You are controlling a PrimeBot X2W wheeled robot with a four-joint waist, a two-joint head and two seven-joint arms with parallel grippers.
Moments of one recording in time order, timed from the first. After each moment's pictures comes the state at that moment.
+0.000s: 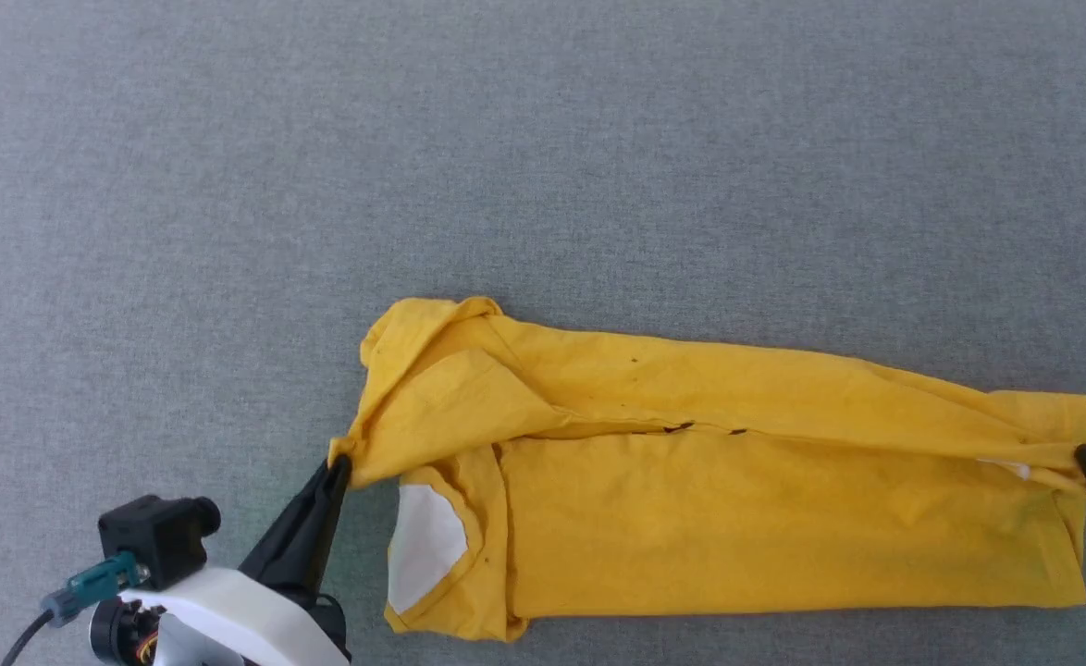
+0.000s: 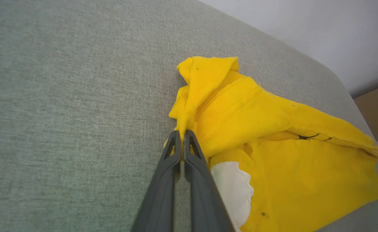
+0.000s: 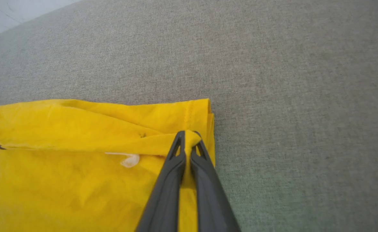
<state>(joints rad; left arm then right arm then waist) 0.10 0.47 -0.29 -0.33 -0.74 0.16 0.10 0.15 -0.33 -0.24 -0.18 0.64 0.13 0.35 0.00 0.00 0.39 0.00</state>
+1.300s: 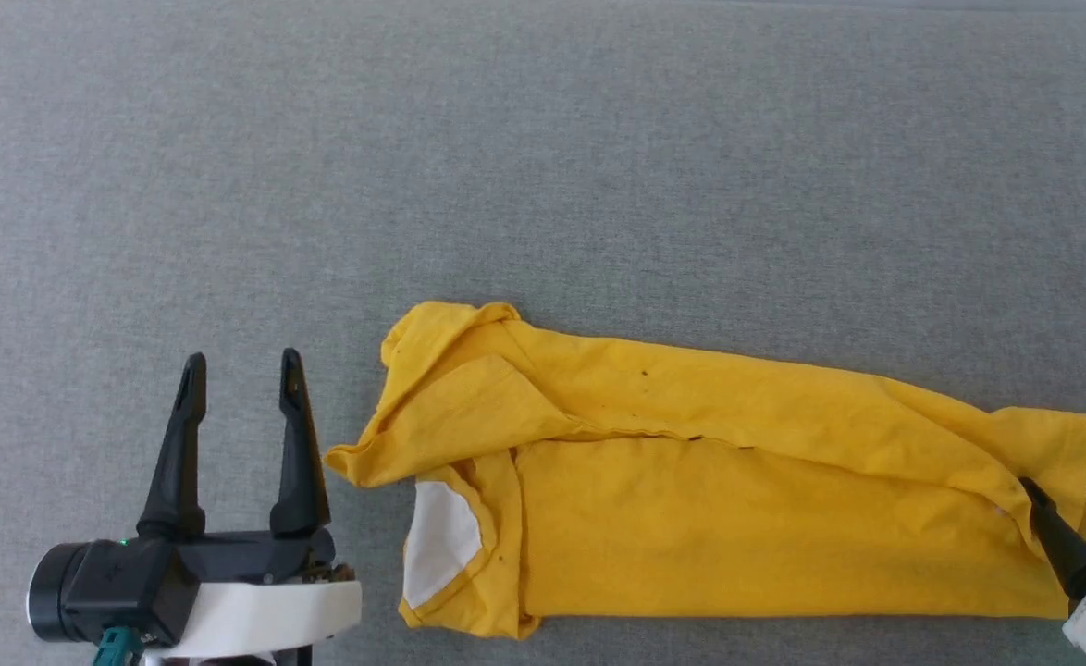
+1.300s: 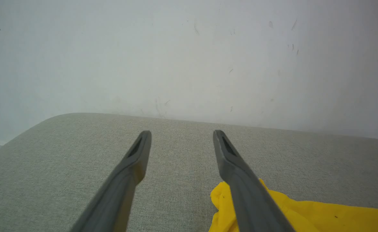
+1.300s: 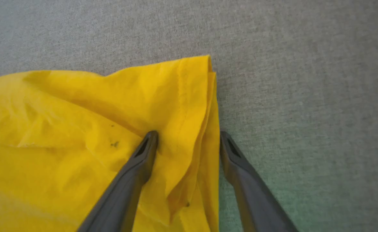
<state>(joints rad) 0.05 0.32 -0.25 -0.35 -0.31 0.34 -0.26 0.11 -0.27 -0.25 -0.06 0.59 0.13 0.46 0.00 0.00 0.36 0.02</state>
